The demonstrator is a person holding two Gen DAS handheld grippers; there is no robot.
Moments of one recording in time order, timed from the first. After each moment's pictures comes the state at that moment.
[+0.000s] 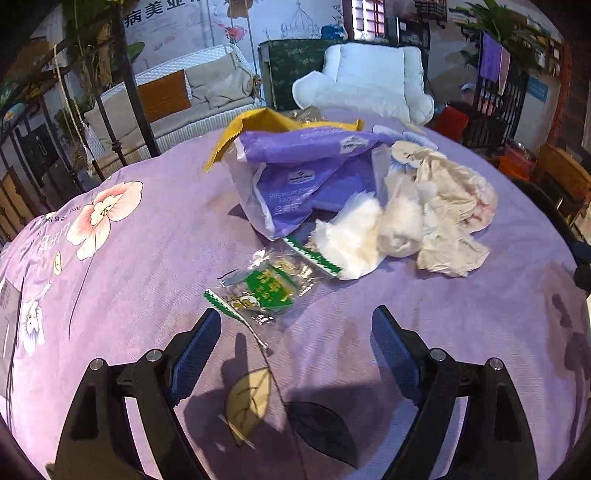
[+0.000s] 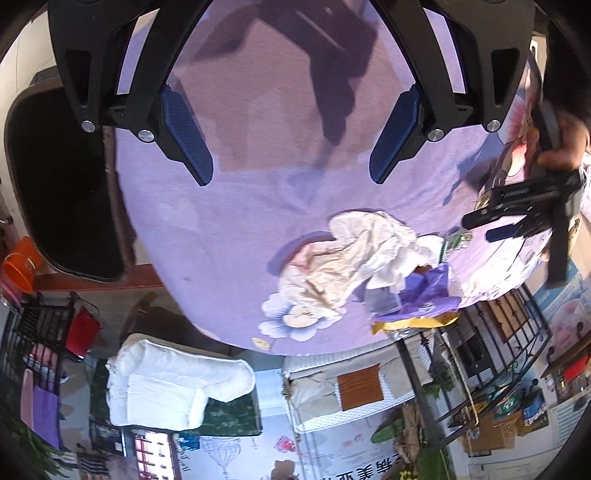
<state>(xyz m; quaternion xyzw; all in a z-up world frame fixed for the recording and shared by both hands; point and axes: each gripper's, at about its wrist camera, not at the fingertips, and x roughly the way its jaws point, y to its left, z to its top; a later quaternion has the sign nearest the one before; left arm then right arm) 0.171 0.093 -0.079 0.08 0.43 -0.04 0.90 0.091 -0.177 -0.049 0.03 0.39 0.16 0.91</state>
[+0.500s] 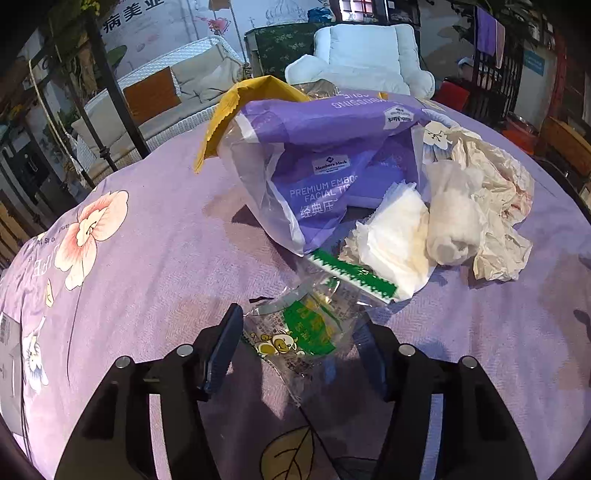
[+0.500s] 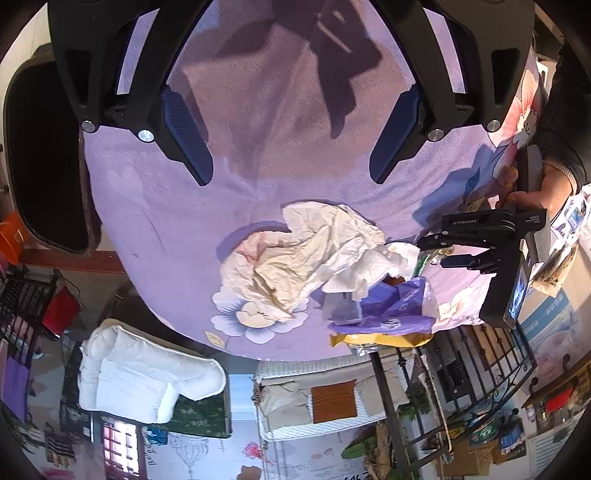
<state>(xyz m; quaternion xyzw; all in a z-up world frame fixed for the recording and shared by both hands) 0.200 0.104 -0.092 0.11 0.44 -0.04 0.89 0.111 -0.130 -0.046 -0.01 0.40 0.20 0.89</state>
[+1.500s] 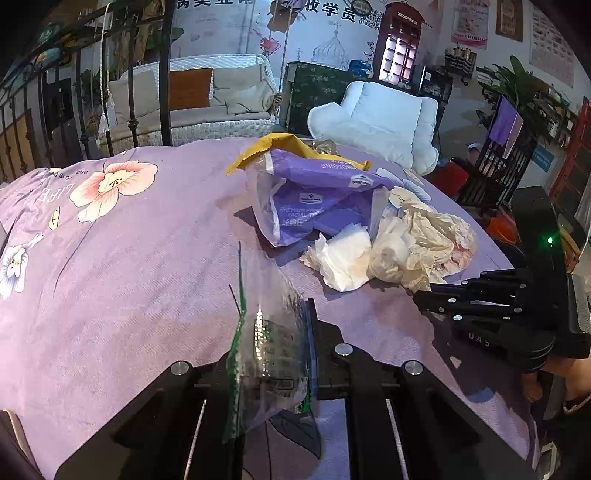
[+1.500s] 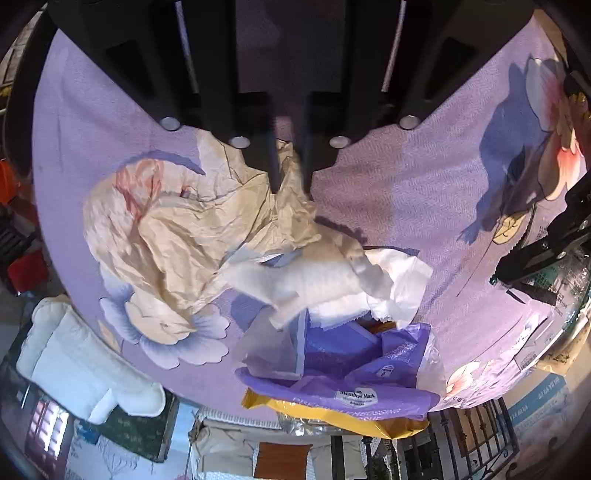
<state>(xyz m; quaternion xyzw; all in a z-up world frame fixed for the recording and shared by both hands) 0.138 0.105 -0.063 -0.05 0.38 -0.04 0.92 0.179 -0.039 -0.087 -0.13 0.47 0.22 0.84</state>
